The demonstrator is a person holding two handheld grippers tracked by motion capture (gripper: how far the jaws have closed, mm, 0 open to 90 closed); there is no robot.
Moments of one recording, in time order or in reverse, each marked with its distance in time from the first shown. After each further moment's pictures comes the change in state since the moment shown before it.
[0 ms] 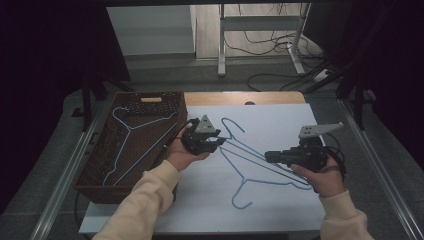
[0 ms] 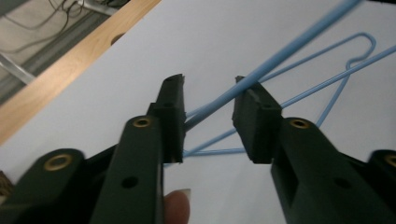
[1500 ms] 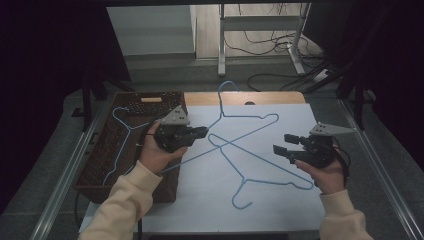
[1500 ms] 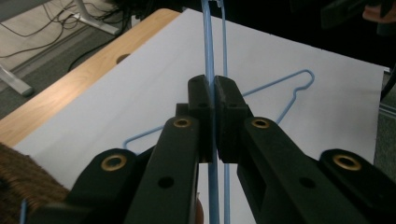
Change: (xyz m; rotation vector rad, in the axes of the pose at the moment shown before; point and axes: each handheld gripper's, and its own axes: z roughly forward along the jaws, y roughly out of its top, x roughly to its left) left arm 0.012 0.007 -0.093 -0.093 -0.056 -0.112; right arm -0.026 -0.016 -0.008 -0.149 -0.267 0.012
